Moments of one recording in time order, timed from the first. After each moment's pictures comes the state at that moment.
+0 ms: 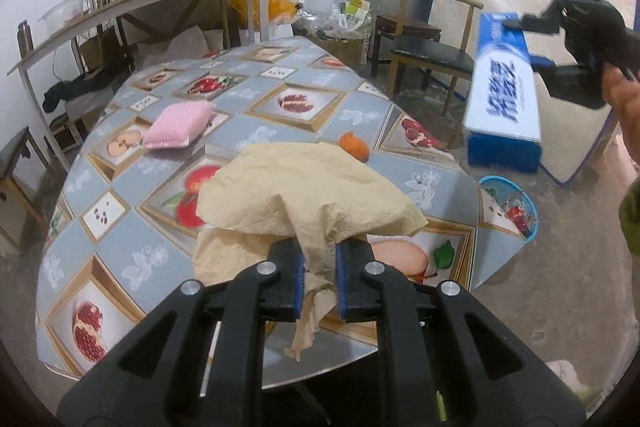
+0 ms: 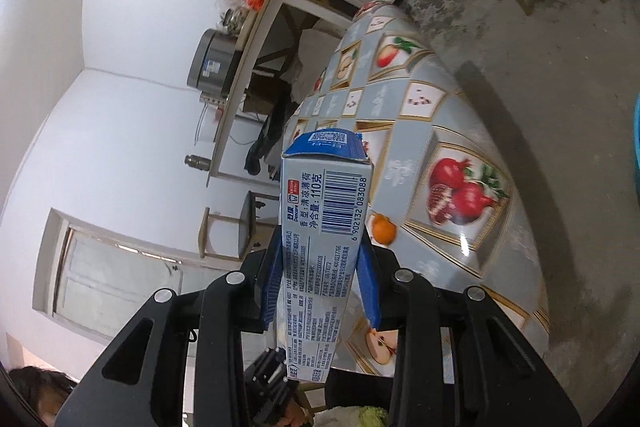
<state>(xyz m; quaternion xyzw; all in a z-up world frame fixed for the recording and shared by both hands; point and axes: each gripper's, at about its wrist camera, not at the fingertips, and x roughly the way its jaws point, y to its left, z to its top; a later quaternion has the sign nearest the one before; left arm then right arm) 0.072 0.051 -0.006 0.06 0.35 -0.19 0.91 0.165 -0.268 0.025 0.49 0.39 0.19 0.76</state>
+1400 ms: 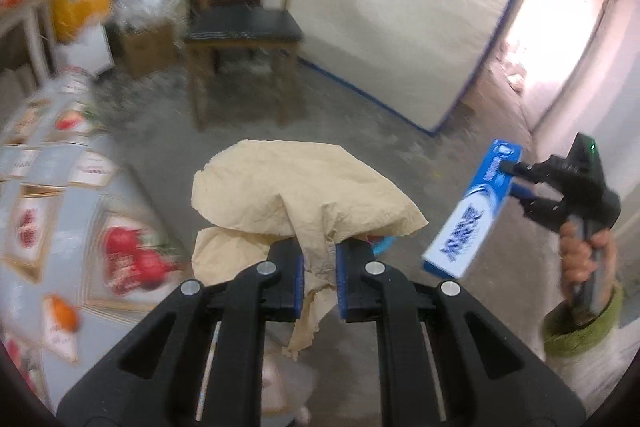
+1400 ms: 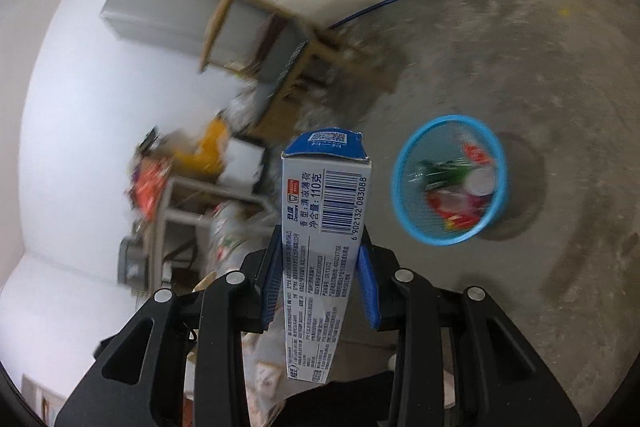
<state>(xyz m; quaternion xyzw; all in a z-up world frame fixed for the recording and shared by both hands) 0.132 -0.250 0.017 0.10 0.42 -0.46 0.77 -0.084 -0.504 -0.060 0.59 0.23 -0.16 0.76</state>
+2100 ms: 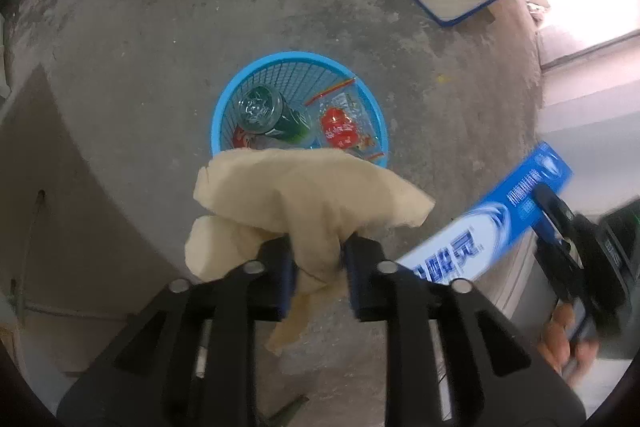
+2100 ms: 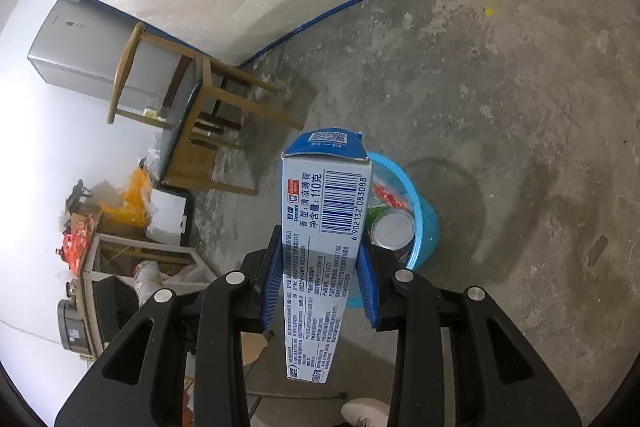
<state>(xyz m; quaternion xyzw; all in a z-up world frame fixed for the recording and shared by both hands) 0.193 -0.473 -0.175 0.15 0.65 -0.42 0.62 -0.071 -0.563 -0.160 0.58 0.24 -0.30 0.72</state>
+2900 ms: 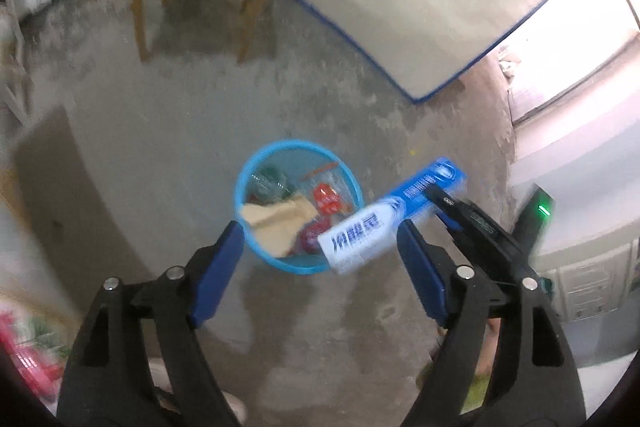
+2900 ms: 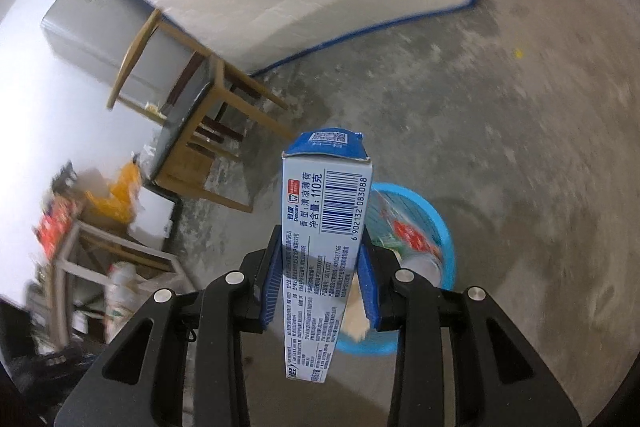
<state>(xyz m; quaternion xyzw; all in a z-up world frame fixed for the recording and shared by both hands) 0.214 -0.380 -0.047 0.06 0.54 -0.46 0.70 0.010 -0.558 -0.162 0.49 0.23 -0.32 0.77</state>
